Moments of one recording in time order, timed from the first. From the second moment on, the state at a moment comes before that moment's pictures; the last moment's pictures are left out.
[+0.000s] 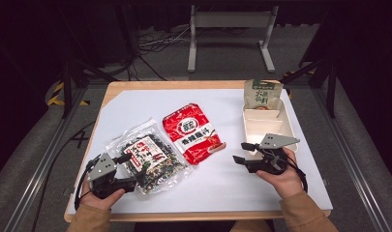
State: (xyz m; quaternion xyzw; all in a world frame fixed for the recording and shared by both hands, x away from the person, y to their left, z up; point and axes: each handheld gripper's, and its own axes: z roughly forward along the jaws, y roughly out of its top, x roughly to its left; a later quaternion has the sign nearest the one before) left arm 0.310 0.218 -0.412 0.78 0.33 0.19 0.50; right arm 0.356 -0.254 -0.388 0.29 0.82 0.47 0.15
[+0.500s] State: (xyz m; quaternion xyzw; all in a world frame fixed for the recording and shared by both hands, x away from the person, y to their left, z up) left arm 0.338 0.216 -0.390 0.78 0.35 0.15 0.49; right arm 0.351 -0.245 -0.395 0.27 0.83 0.46 0.15
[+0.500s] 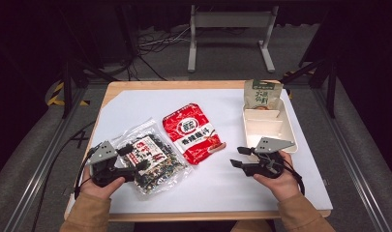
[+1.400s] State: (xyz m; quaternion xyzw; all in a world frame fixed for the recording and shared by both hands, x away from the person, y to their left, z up) left arm 0.420 0.189 -0.364 0.79 0.36 0.13 0.47; right arm 0.342 -0.244 -0.408 0.27 0.84 0.44 0.14
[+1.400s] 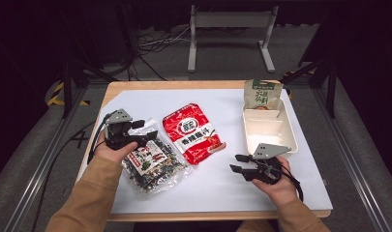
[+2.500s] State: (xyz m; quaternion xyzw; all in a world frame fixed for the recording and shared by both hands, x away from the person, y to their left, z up) left arm 0.504 0.156 -0.390 0.80 0.40 0.10 0.42; right arm 0.329 -0.255 -0.416 0.29 0.84 0.43 0.14
